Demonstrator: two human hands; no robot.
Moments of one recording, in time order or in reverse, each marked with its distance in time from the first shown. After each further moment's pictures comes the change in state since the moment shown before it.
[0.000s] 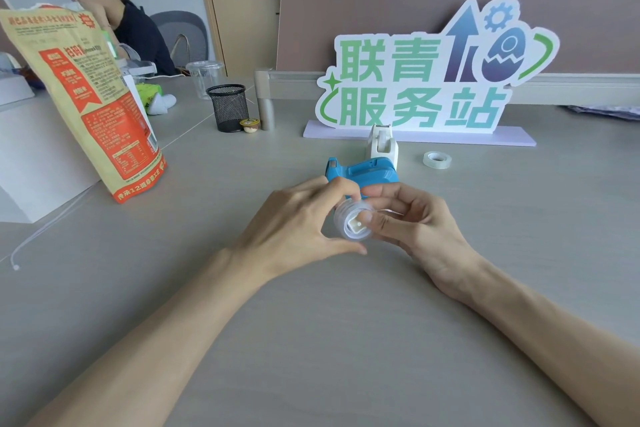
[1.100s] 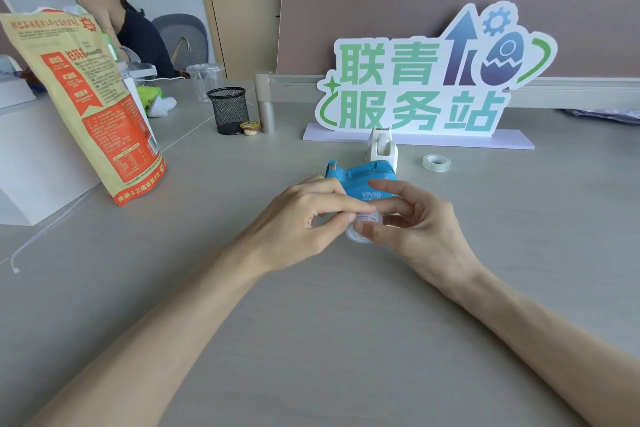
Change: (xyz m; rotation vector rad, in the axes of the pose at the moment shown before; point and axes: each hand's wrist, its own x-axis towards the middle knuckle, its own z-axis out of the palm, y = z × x) left_hand 0.006 -0.003 -0.002 -0.270 -0.051 -0.009; right_hand -0.003 -0.005 0.007 -0.257 0.149 -0.072
